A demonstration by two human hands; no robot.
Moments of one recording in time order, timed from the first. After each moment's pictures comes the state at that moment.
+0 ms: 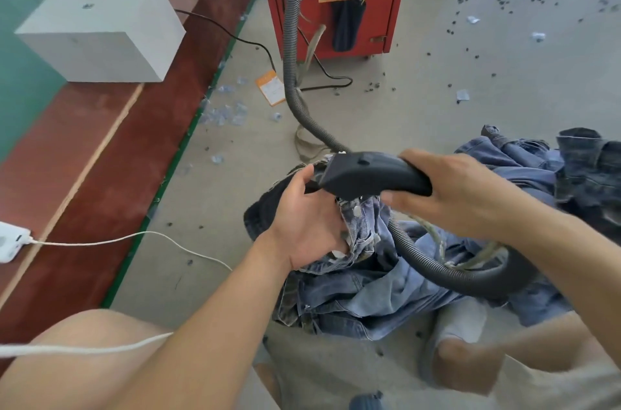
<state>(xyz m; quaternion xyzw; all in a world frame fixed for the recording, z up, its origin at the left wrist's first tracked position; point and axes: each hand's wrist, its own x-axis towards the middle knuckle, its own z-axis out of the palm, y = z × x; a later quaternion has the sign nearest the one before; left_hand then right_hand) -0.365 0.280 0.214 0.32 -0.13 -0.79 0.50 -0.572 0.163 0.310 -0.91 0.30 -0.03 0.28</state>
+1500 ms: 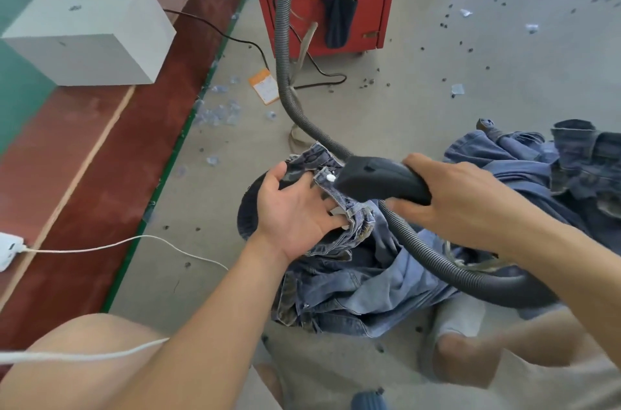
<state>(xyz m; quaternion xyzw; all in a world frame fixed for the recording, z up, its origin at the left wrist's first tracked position) -0.356 0.275 0.207 0.29 0.00 -0.73 0.61 -0.578 0.177 0.307 -0.89 0.39 0.01 0.22</state>
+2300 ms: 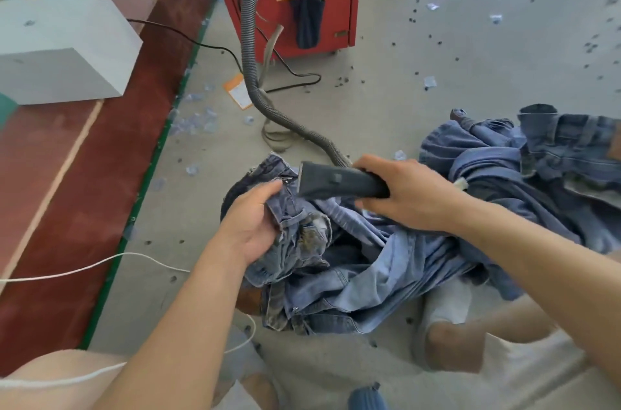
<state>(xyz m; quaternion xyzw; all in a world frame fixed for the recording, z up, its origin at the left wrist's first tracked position) -0.335 0.278 0.206 0.55 -0.04 -0.61 0.56 -0.570 0.159 0.264 -0.90 0.33 -0.02 0.28</state>
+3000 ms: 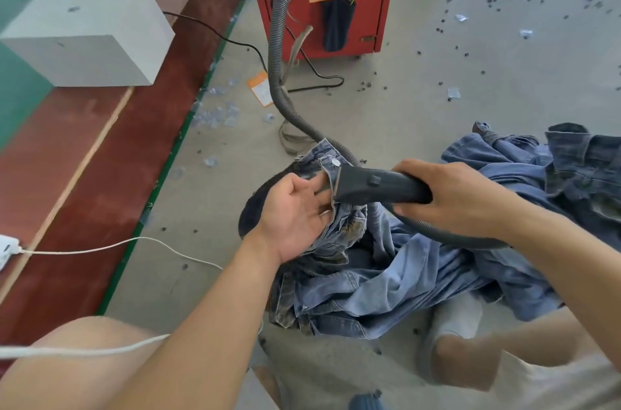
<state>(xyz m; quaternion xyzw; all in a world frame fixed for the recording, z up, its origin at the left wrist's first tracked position) -0.349 0.276 0.209 0.35 -0.08 -0.74 0.57 -0.586 0.153 0.285 -0.91 0.32 0.00 0.28</state>
